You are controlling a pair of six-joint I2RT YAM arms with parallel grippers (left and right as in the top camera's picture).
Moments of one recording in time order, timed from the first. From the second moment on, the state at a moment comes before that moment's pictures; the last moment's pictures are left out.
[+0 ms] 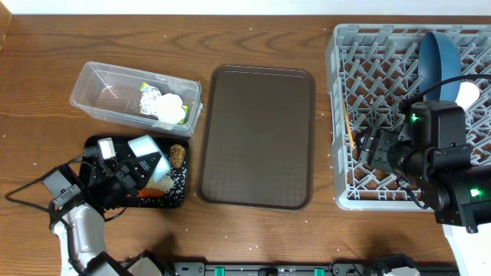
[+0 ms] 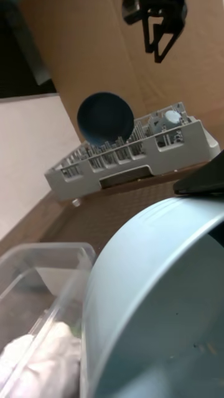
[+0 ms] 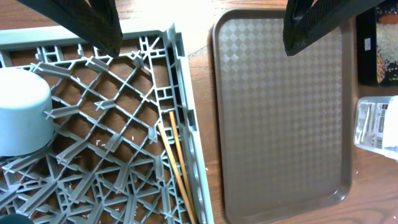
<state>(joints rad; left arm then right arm) 0.72 1.24 0.49 -0.46 1.39 0.18 0.18 1.05 1.25 -1.16 -0.01 0.44</state>
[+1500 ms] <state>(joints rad) -0.46 1.50 0.70 0.83 0.87 -0.74 -0.15 0.96 1.25 -1.11 0.01 0.44</state>
